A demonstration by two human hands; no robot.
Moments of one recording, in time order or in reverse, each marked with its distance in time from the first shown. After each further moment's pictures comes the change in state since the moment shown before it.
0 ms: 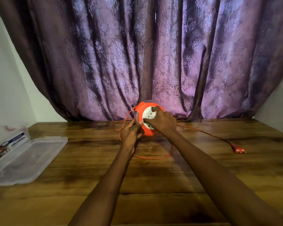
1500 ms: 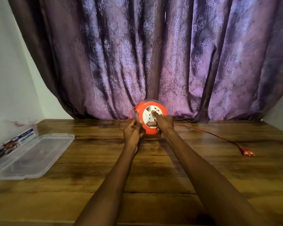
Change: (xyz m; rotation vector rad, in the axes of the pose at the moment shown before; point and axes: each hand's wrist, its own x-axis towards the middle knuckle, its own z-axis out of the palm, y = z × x) left_hand 0.001 0.006 -0.011 0.029 0.050 0.097; right_hand 0.004 -0.014 0.034 1.041 -0.140 0.404
